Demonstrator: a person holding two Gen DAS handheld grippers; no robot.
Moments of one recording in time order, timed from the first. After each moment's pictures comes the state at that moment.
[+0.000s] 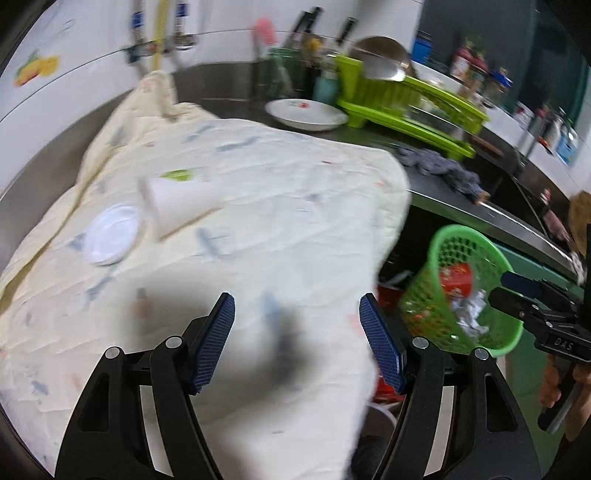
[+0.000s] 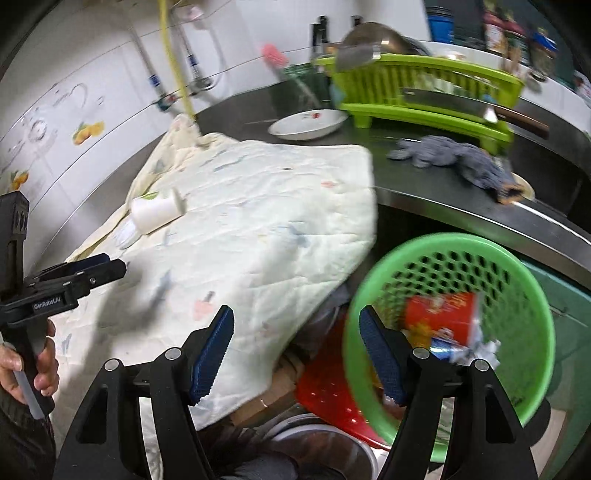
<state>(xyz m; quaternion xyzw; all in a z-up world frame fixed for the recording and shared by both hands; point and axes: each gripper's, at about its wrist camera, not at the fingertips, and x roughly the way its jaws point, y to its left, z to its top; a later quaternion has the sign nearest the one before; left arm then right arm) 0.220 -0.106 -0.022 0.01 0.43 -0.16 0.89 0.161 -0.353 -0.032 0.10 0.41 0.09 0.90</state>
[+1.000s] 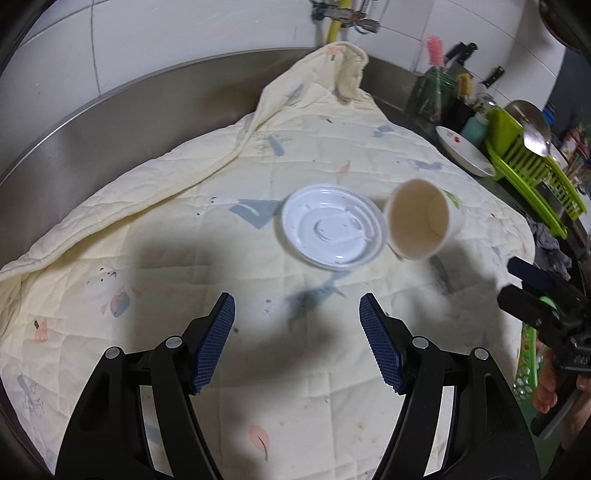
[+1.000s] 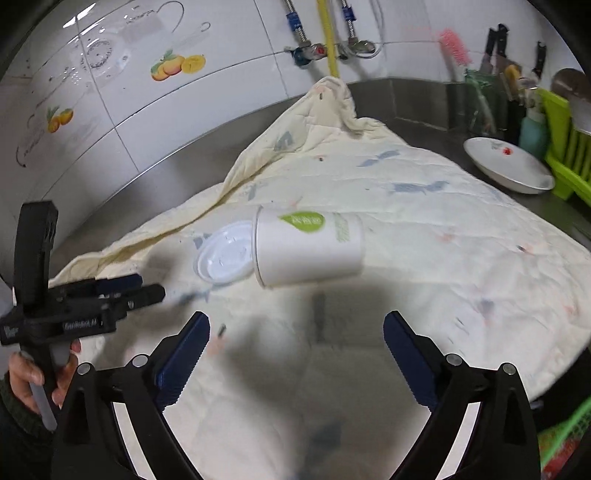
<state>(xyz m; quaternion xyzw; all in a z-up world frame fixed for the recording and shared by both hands) 0.287 0.084 -0.058 -0.09 0.46 -0.01 0.89 0.322 -0.139 -0.043 0.03 0.41 0.27 0.87</state>
